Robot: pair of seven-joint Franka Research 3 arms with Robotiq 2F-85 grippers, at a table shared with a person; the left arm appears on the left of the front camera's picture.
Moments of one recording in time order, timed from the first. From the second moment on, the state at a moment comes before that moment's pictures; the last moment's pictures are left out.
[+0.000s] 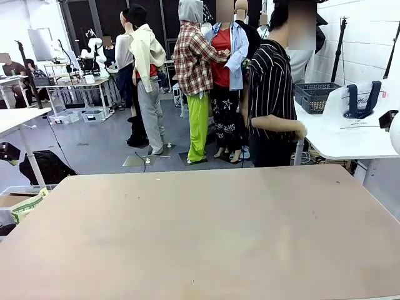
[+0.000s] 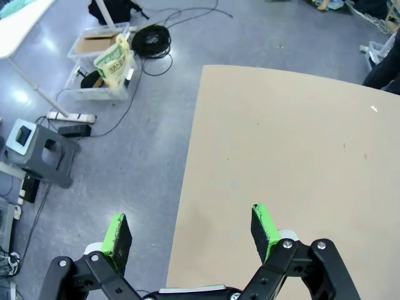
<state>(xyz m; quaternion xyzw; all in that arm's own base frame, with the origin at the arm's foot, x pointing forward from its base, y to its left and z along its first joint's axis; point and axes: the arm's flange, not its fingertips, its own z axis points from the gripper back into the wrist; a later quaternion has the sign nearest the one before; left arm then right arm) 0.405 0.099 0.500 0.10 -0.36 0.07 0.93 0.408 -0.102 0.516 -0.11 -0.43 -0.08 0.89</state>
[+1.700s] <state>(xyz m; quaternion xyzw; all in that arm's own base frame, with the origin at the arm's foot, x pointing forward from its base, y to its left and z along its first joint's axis) 0.404 0.110 0.496 0.10 -0.35 0.08 0.93 0.405 -0.100 0.524 -0.12 -0.44 -0.07 0.89</state>
